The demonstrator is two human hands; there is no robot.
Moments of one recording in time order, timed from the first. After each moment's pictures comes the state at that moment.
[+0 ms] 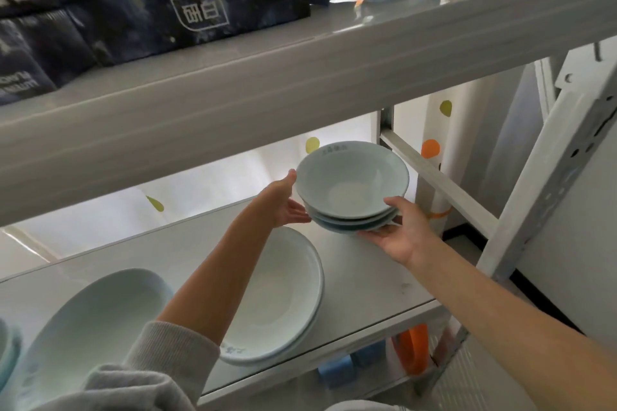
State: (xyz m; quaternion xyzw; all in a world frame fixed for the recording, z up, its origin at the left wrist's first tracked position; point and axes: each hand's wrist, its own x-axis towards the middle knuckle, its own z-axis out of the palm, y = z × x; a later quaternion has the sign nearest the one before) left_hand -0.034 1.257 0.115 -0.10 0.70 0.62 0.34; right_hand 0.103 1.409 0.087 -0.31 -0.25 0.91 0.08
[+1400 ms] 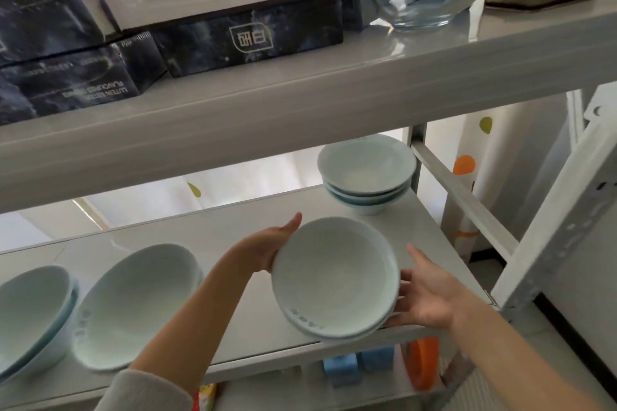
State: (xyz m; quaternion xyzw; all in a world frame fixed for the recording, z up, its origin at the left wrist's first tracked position) left_hand 0.008 1.184 0.085 -0.06 0.78 0.48 0.39; right_hand 0.156 1.412 0.060 -0.34 -0.40 0.82 -0.22
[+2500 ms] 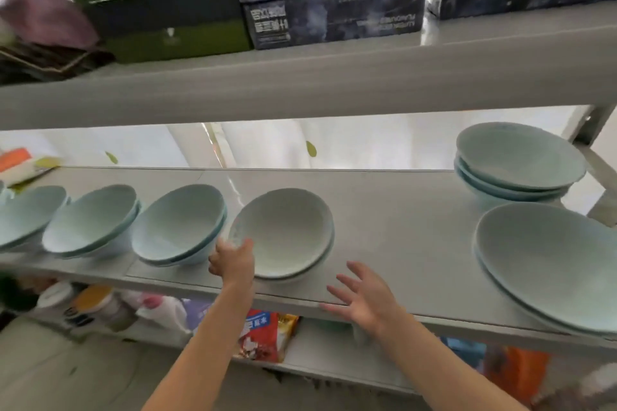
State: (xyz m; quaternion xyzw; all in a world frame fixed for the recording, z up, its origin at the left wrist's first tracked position) left_hand 0.107 0.941 0.059 -0.40 0.77 0.48 -0.11; right_hand 0.143 1.144 0.038 -0.27 -0.37 0.85 -0.27
